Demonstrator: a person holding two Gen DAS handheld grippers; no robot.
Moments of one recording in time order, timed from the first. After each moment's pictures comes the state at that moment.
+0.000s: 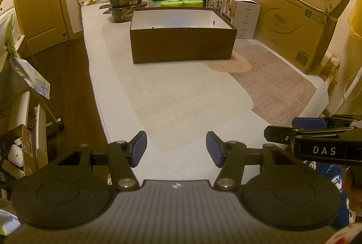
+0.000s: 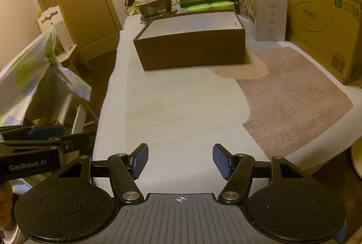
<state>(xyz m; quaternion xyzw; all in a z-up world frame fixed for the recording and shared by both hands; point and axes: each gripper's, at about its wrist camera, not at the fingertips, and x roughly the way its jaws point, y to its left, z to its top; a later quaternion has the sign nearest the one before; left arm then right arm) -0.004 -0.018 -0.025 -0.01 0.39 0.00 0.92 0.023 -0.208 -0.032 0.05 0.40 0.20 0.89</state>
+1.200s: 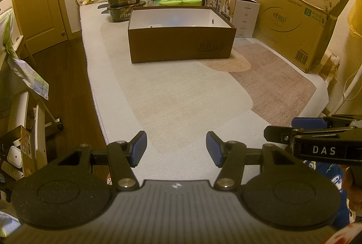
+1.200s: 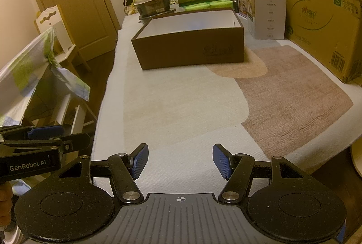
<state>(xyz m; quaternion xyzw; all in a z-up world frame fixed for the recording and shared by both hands) 0.000 -0.019 -0.026 -0.01 0.39 -0.01 0.92 0.023 -0.210 -0.033 0.06 0.40 0.20 0.89</state>
